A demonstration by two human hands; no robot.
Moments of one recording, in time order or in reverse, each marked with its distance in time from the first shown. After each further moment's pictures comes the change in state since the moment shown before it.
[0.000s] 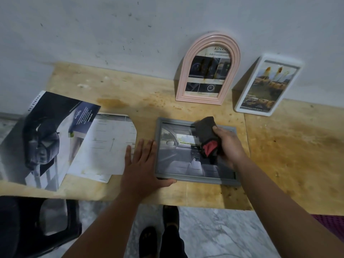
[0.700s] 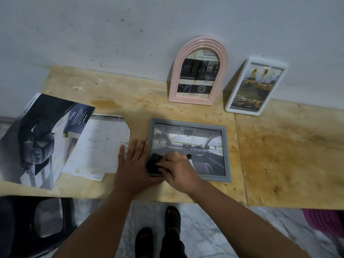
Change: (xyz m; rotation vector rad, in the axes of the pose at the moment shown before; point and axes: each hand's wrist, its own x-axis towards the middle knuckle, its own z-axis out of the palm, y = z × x) left_hand 0.002 -0.004 0.011 0.028 -0.012 0.003; right_hand -0.028 0.102 0.053 -1.211 -0.348 -1.023
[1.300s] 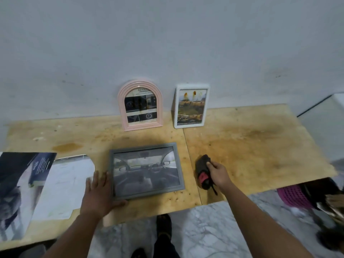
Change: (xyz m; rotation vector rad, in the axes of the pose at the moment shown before) left_hand 0.015 0.019 -0.043 0.167 -0.283 -0.058; right_hand -0.154 0.117 -0.186 0.786 0.440 1.276
